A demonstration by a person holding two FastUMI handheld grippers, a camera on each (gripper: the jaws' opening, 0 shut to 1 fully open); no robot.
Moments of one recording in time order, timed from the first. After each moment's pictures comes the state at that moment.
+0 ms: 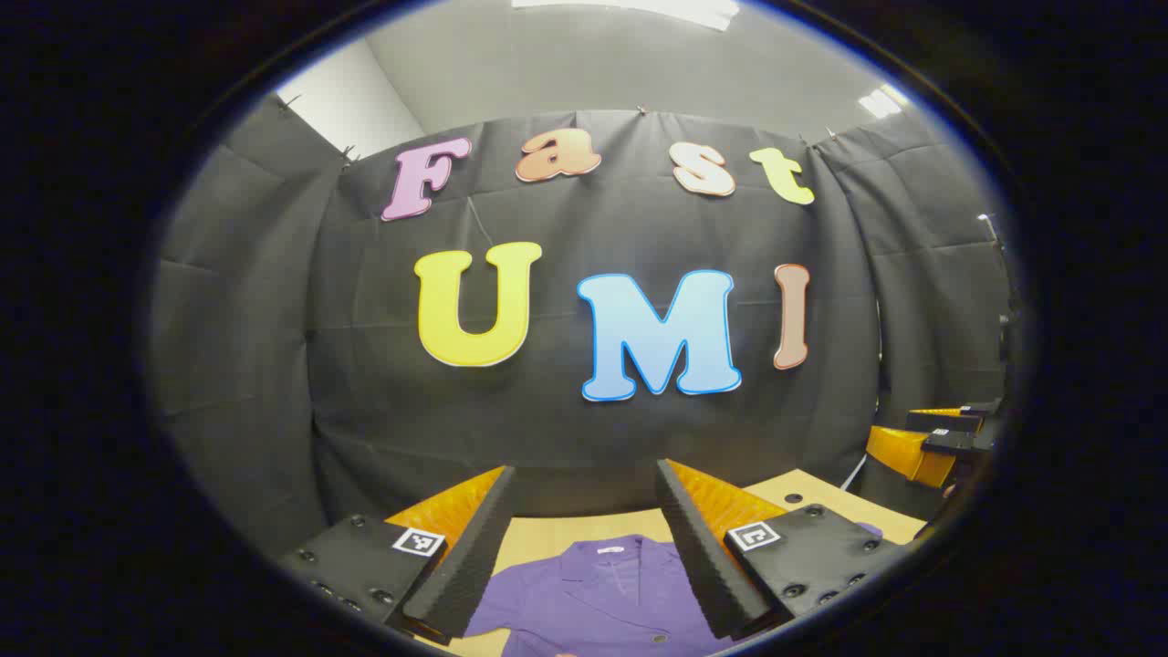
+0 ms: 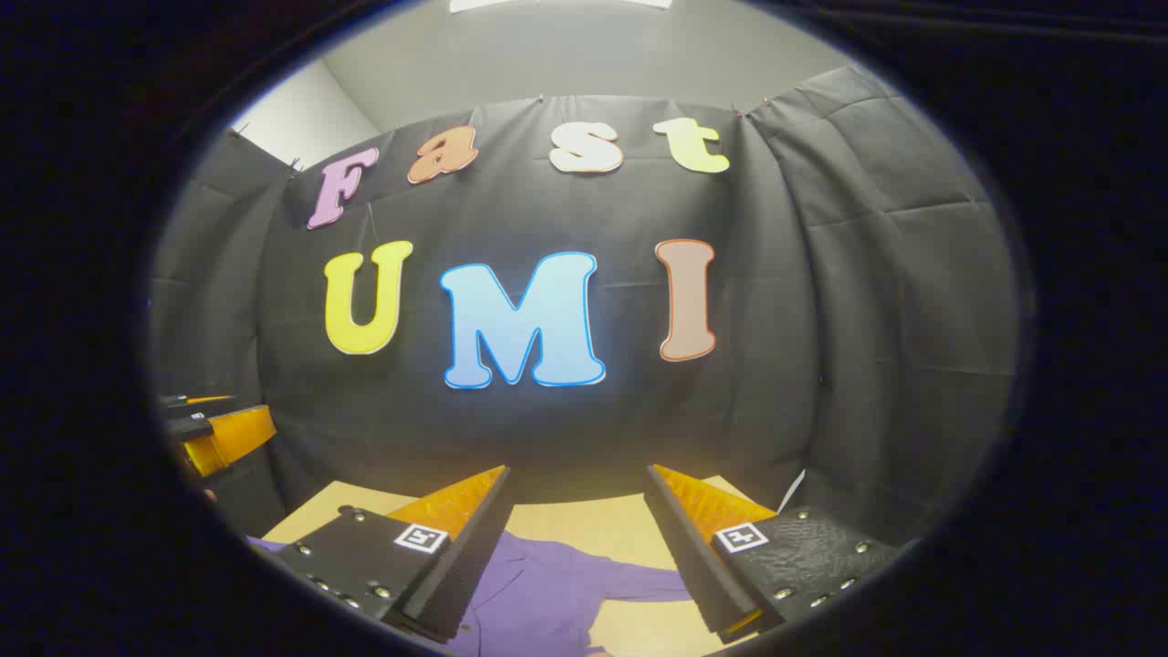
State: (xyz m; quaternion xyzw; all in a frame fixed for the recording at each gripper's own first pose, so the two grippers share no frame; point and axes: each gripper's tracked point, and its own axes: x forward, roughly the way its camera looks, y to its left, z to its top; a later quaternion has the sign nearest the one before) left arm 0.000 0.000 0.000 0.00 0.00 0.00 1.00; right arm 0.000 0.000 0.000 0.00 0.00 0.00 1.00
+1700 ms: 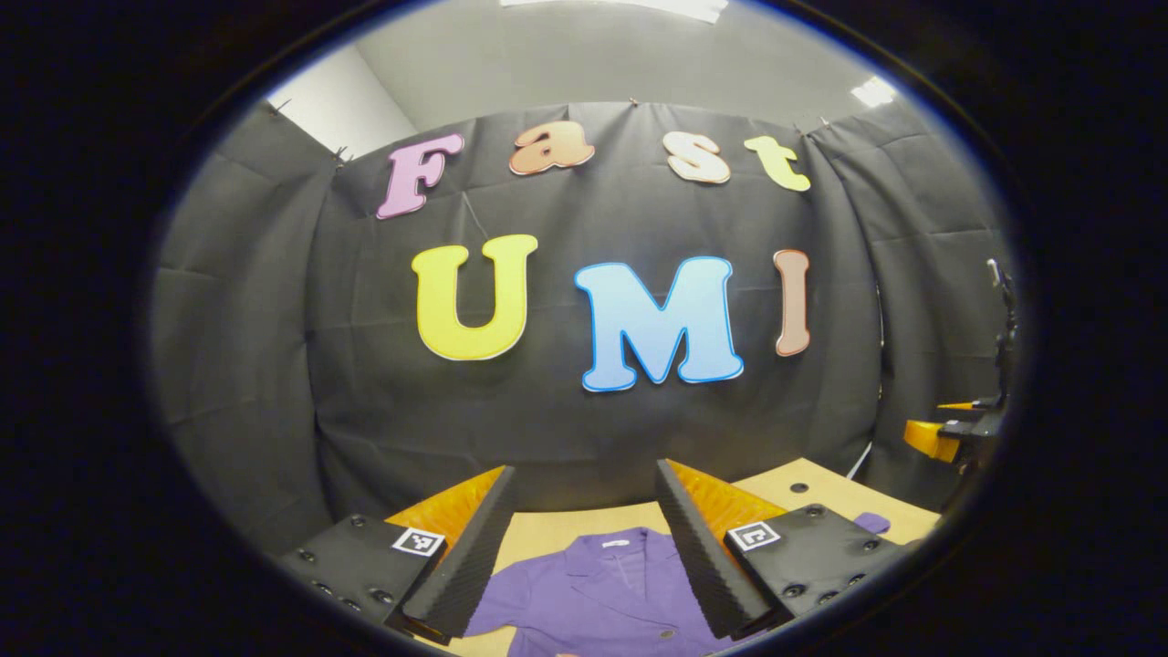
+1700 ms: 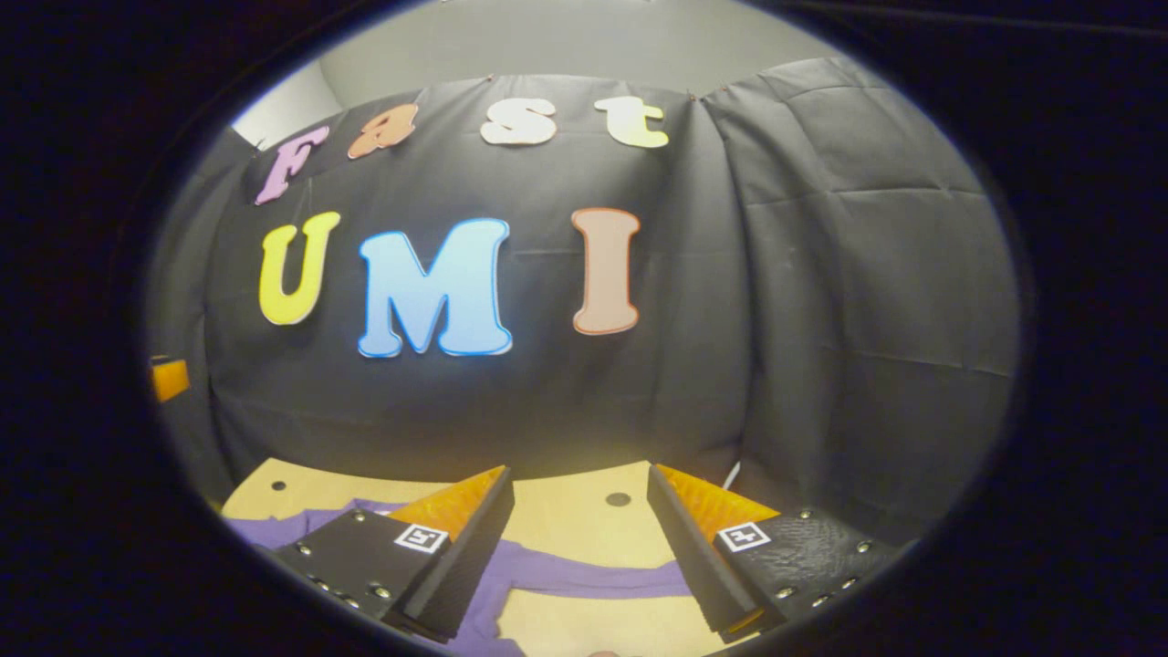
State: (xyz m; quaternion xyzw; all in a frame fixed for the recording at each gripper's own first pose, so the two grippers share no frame) left arm 0.000 -0.003 -0.012 0.02 0.02 0.00 1.00; right arm 0.017 -0.135 -0.058 -0.02 0.04 -0.09 0.99
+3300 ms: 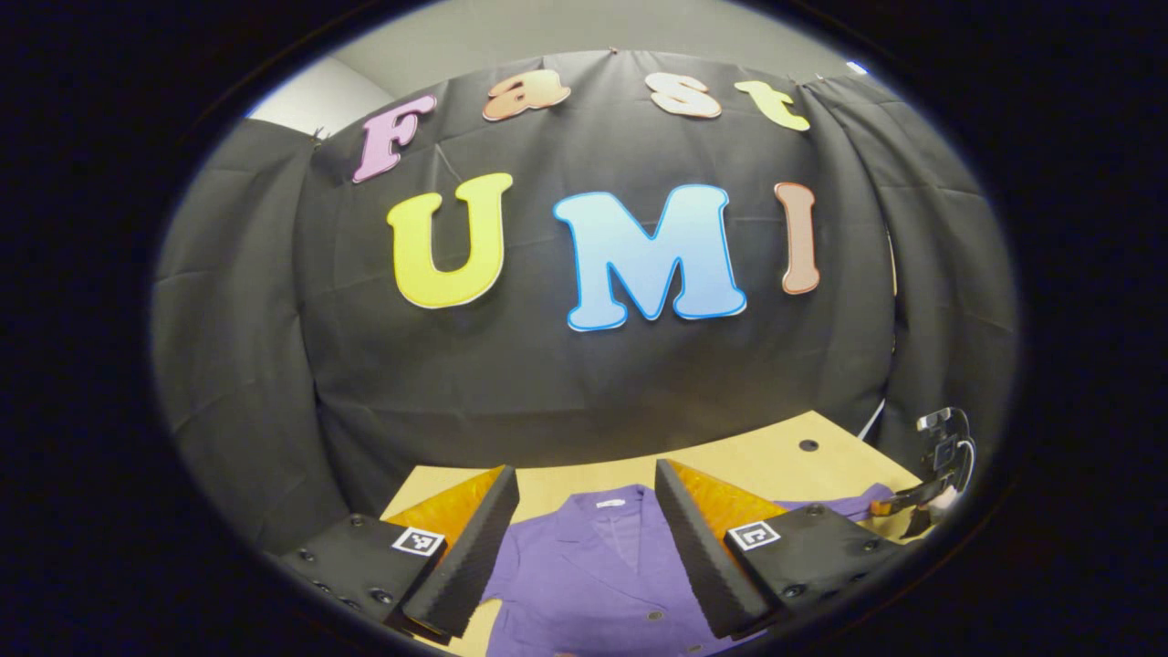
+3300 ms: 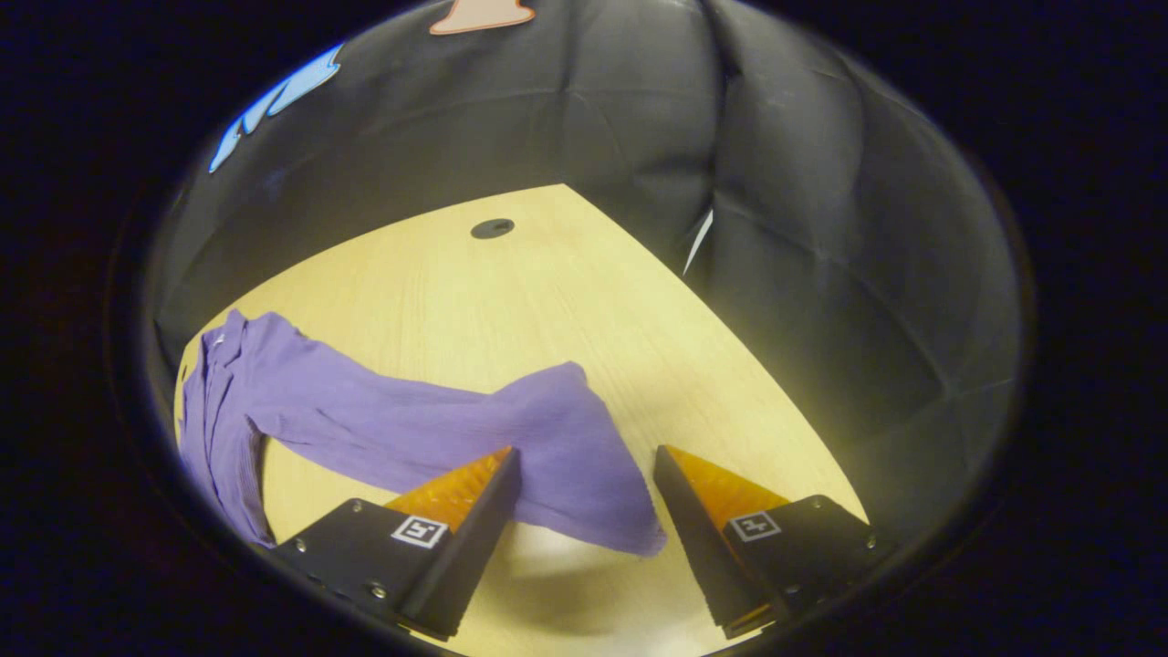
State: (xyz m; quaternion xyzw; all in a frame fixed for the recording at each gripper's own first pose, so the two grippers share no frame) left arm 0.040 -0.048 -0.080 0.03 0.12 0.02 0.99; right arm 0.084 -0.290 -0.387 0.04 0.40 -0.12 0.91
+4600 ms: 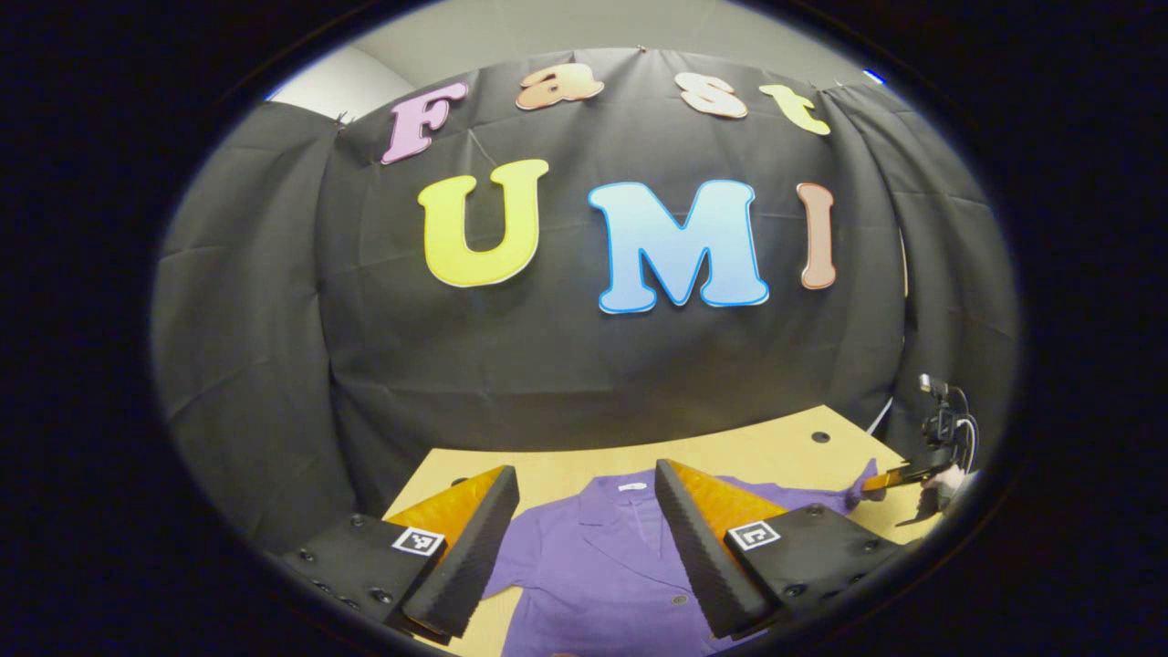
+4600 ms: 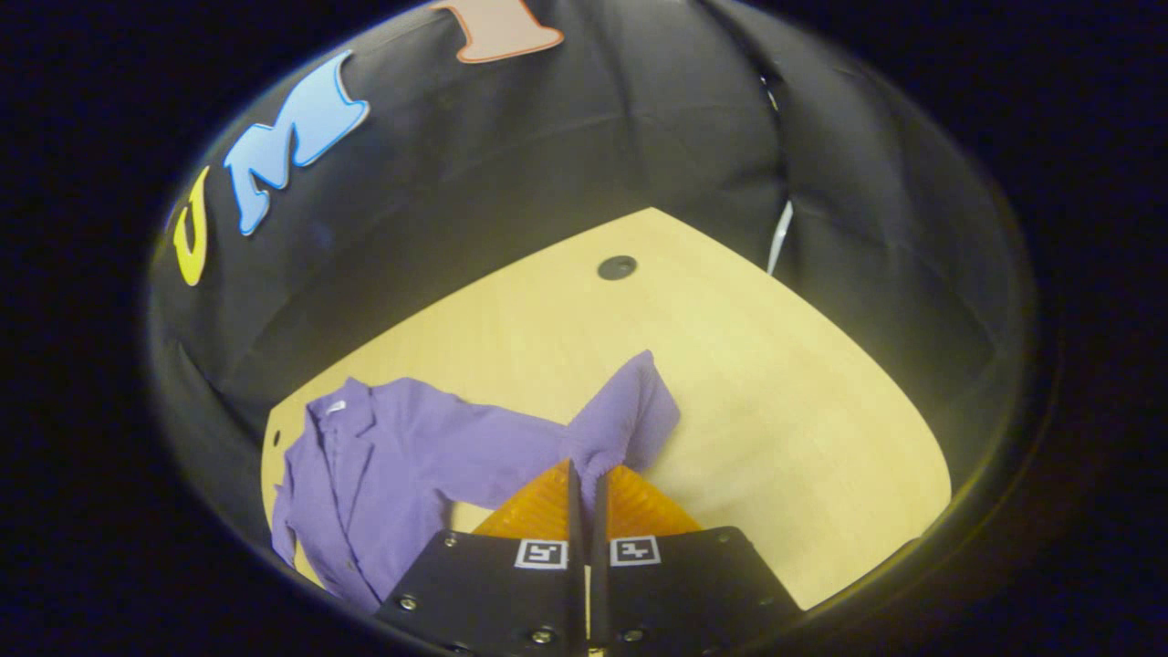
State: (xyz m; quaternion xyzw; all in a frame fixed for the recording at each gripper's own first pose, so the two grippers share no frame) left arm 0.008 0.013 -0.099 0.02 0.12 0.04 0.99; right arm 0.106 -0.185 -0.303 0.16 0.36 -0.02 0.92
